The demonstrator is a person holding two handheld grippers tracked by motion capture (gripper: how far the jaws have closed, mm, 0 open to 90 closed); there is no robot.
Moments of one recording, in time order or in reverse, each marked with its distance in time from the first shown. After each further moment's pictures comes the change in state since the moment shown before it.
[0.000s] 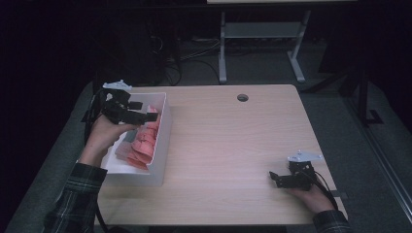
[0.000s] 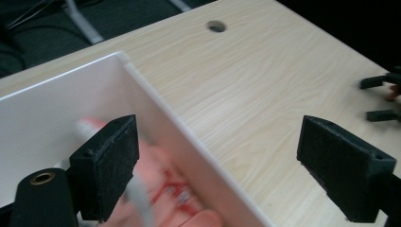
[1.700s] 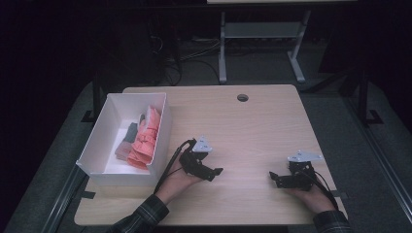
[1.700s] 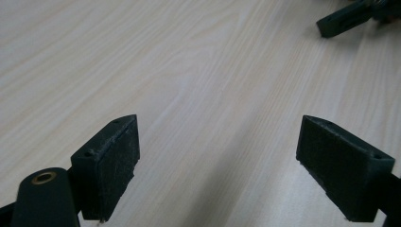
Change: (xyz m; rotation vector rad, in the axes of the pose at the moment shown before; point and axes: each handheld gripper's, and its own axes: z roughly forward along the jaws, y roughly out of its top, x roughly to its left) left arm -0.136 -0.093 0.163 0.115 -0.140 0.245; right arm 0.000 0.000 0.000 0.001 -0.001 0.002
